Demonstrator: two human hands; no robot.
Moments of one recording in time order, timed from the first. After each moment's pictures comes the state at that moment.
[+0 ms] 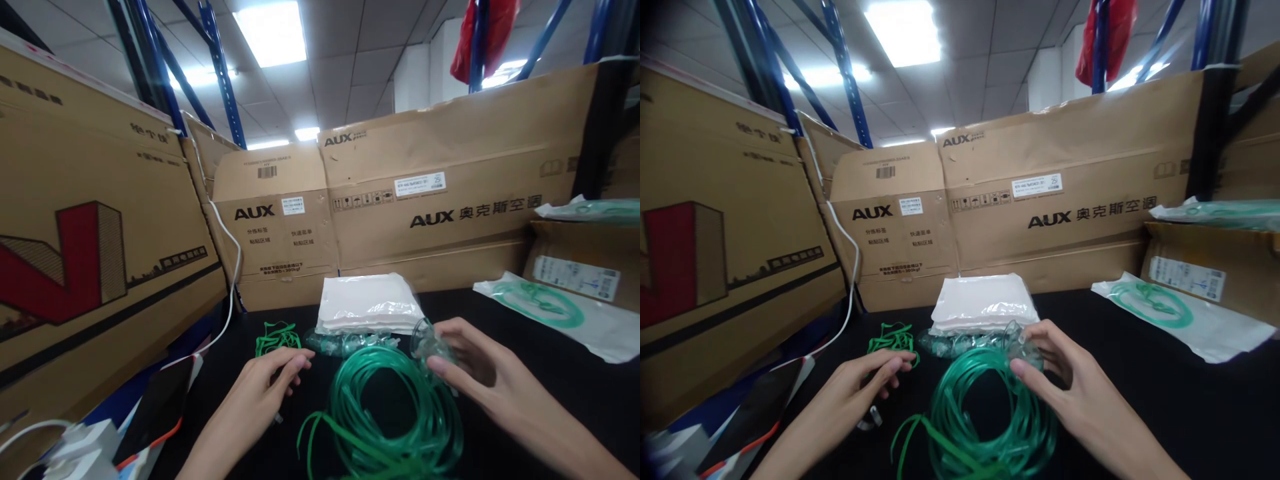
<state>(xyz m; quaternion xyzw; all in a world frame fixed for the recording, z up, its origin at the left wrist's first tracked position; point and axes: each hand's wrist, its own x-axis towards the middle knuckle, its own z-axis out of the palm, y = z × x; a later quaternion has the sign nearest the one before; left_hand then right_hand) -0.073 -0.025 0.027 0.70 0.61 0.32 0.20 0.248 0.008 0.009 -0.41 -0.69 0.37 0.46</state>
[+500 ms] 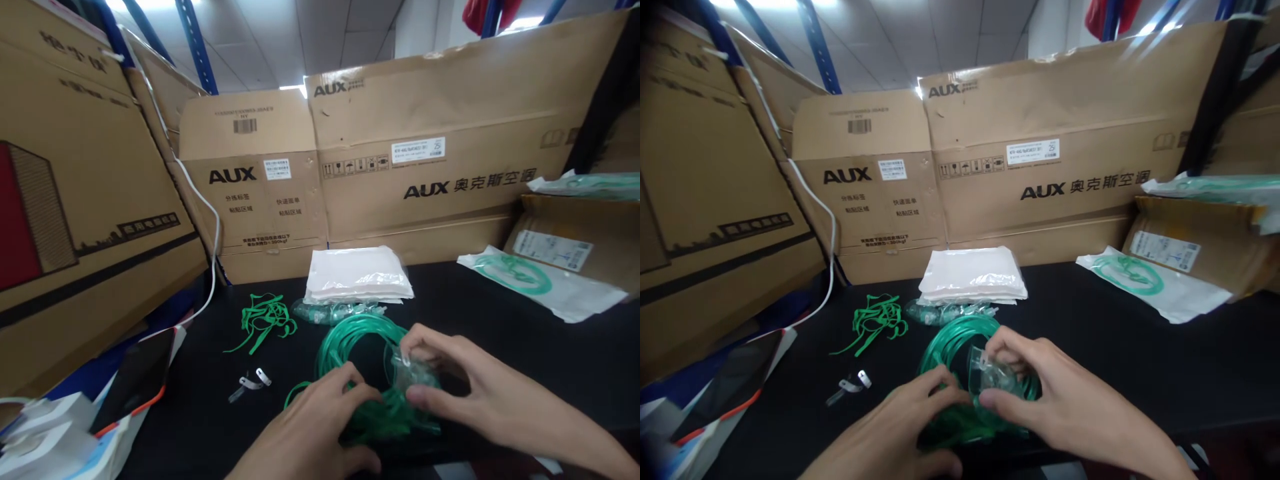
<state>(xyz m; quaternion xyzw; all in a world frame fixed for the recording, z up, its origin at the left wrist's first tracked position) -0.002 -0.057 -0.002 0.80 0.53 0.13 0.25 0.247 -0.012 0.011 -0.41 -0.76 0.41 0.29</state>
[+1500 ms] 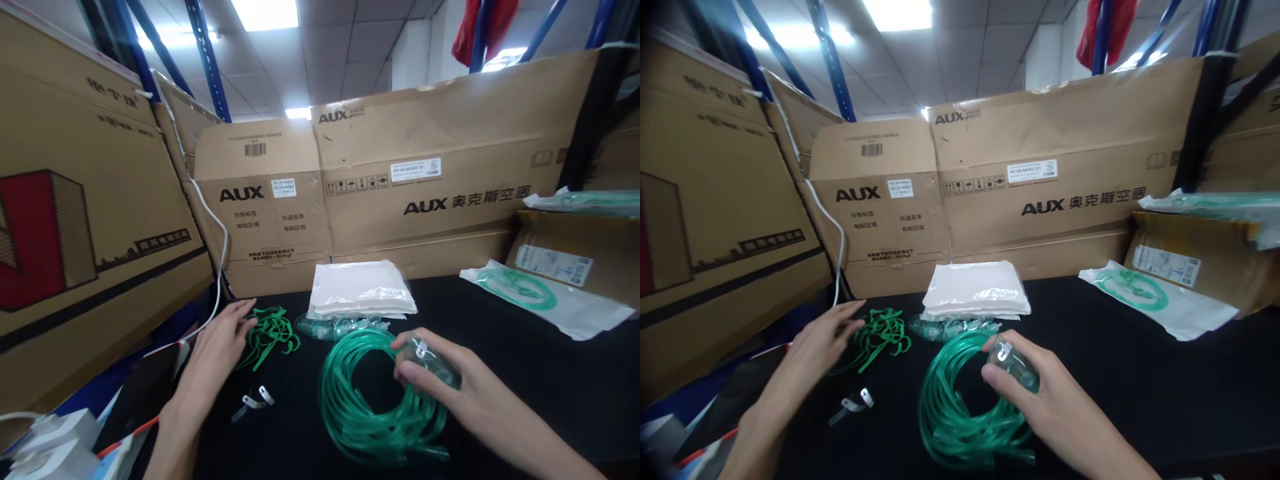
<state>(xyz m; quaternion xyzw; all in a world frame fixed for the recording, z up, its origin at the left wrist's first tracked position) -0.131 0.020 0.027 0.64 0.69 0.33 -0.05 0.229 -0.011 0.009 -0.41 -0.71 0.44 0.36</state>
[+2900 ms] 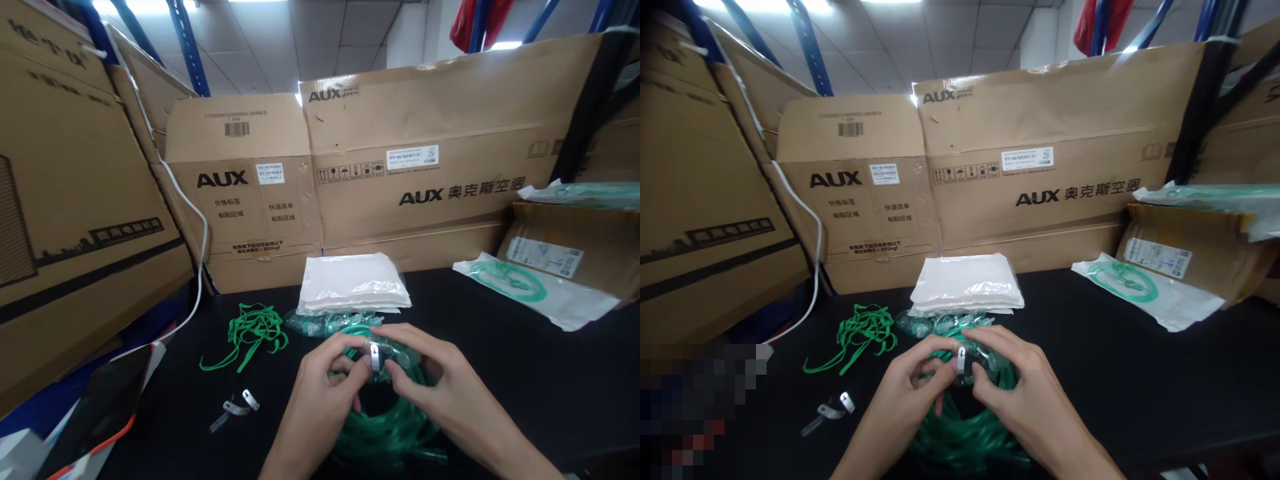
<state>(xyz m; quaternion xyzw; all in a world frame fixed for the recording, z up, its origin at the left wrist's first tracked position) 0.024 -0.005 -0.018 0.60 0.49 0.46 0.45 0.209 0.009 -0.023 -0.37 -0.74 0.28 0.48</state>
